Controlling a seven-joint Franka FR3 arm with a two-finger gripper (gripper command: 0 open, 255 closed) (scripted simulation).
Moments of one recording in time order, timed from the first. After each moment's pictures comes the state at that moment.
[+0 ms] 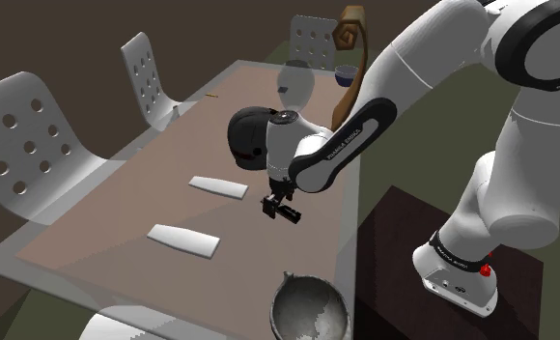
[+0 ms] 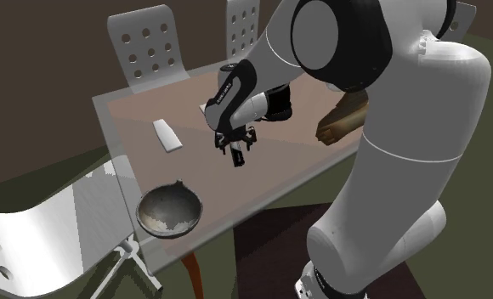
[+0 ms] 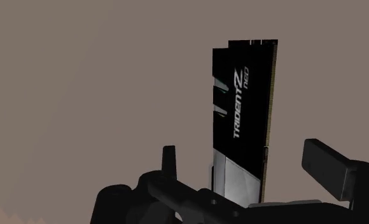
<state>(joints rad) 0.29 0.21 0.14 -2.35 -0.07 2.56 0.39</state>
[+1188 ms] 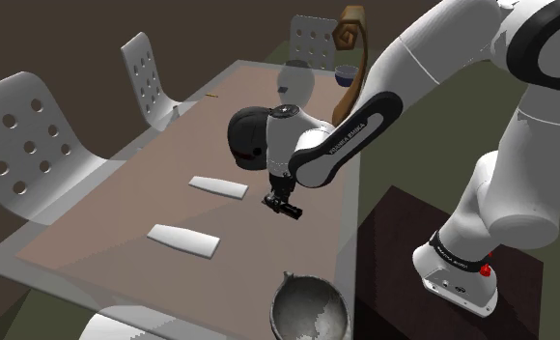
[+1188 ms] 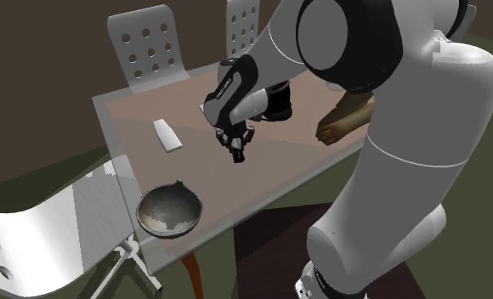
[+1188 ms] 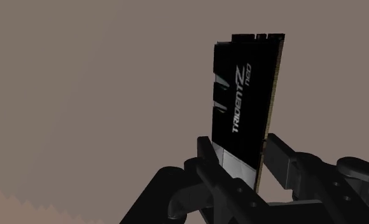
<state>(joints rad) 0.28 0.18 0.14 -2.35 -0.06 2.52 0.38</state>
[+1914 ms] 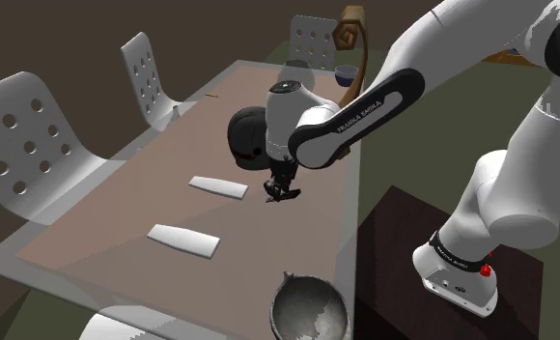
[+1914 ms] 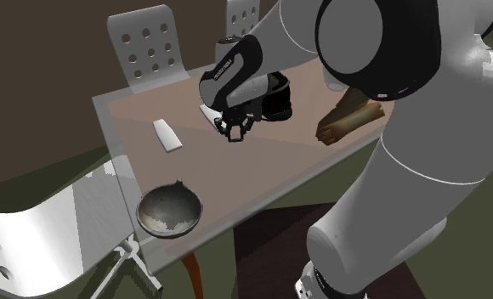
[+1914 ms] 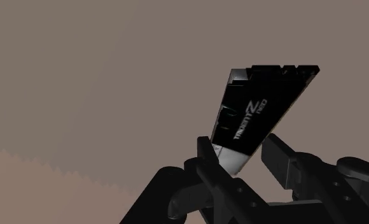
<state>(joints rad) 0.28 0.06 0.15 -2.32 -0.02 2.38 0.36</state>
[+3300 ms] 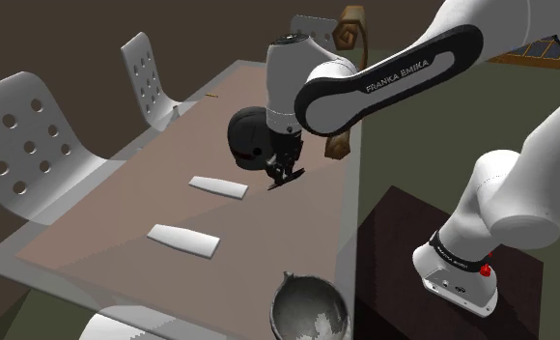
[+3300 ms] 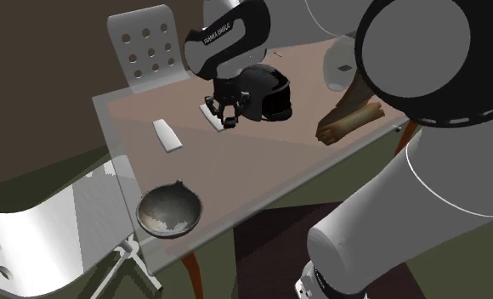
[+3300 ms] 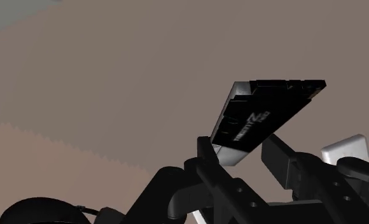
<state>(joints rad) 0.30 -0.11 0.18 -2.25 0.01 2.13 0.38</state>
